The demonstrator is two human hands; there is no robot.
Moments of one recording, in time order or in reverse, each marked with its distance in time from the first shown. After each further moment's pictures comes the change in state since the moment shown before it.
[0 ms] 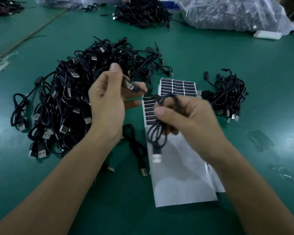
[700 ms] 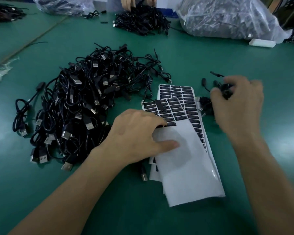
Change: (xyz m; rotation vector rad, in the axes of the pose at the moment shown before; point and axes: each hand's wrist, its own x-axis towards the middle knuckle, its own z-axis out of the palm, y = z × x) left_hand -0.015 -0.009 0.005 1.526 -0.713 0.294; right_hand 0.027 0.007 -0.074 -0.934 0.755 0.059
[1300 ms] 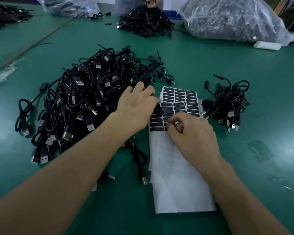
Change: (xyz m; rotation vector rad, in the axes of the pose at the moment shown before) left_hand 0.064 -0.025 0.000 0.324 0.043 -0.035; right_hand -0.062 -0.018 0.037 0.010 -0.427 -0.220
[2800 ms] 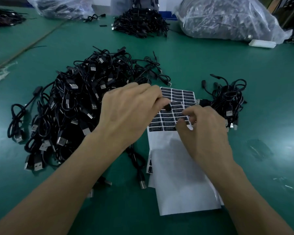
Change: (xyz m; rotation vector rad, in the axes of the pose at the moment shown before) left_hand -0.044 0.009 -0.033 -0.176 0.538 0.098; right_hand -0.003 -0.001 -0.017 -0.015 0.135 0.104
